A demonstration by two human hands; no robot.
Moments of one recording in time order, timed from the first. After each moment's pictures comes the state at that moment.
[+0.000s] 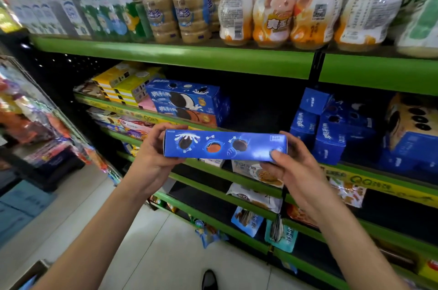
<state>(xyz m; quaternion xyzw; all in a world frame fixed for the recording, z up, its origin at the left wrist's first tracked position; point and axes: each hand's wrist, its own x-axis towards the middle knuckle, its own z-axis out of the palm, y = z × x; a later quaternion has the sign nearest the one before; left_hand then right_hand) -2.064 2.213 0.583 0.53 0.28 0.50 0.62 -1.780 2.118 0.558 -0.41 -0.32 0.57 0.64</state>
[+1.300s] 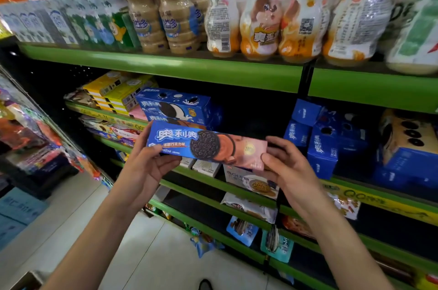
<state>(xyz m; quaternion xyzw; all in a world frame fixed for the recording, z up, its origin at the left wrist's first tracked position) -2.060 2.226 0.579 0.45 0.34 0.52 0.64 -1.763 2.141 0.556 -0.44 -0.37 0.54 0.62</state>
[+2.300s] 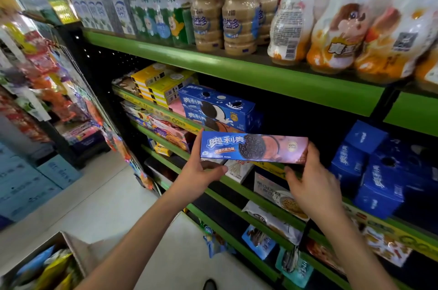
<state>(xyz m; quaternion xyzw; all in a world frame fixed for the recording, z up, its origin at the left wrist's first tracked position) -2.044 2.242 0.536 0.63 0.46 0.42 0.46 -1.783 2.186 0.548 -0.72 -0.61 0.10 0.32</state>
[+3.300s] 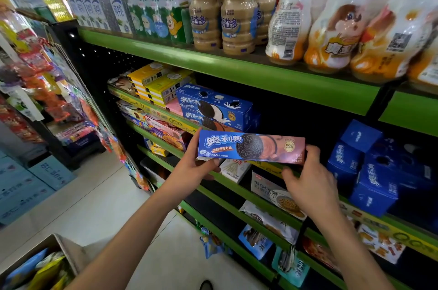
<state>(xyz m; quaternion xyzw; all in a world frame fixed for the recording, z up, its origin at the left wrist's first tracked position) -2.049 2.237 0.554 0.62 0.48 0.40 0.47 -1.784 2.185 0.549 -0.72 -0.59 0.11 0.34</state>
